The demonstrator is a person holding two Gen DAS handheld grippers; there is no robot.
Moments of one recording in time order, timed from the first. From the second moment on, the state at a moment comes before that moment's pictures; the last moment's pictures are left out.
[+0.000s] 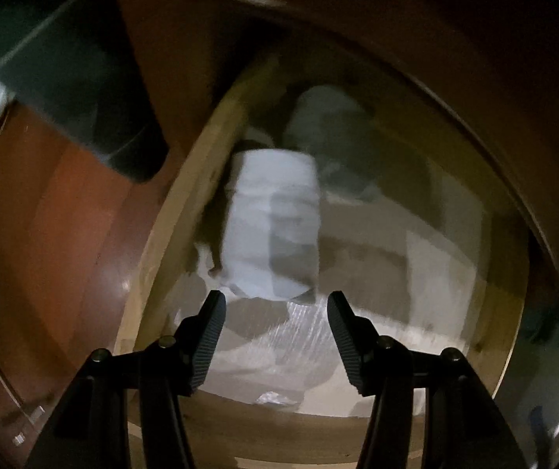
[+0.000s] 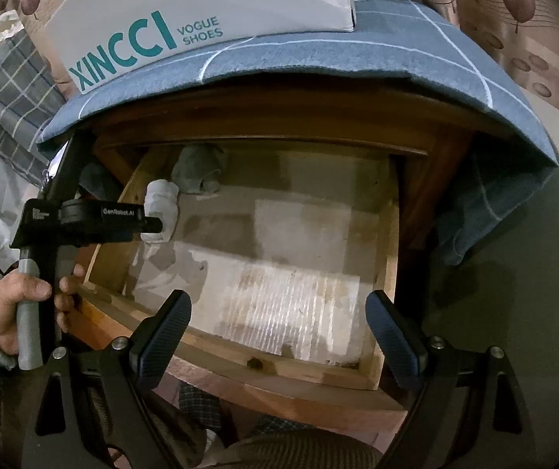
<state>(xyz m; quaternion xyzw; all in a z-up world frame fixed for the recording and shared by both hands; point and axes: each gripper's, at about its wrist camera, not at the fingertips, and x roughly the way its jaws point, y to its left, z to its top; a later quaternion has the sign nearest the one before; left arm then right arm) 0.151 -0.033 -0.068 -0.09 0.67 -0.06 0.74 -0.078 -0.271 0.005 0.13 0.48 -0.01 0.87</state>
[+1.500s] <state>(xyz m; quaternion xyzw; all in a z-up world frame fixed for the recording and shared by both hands) 0.074 -0.123 -0.091 0.63 0.35 -0.30 0.62 -0.075 -0.279 -0.005 0.16 0.49 -0.01 0.85</state>
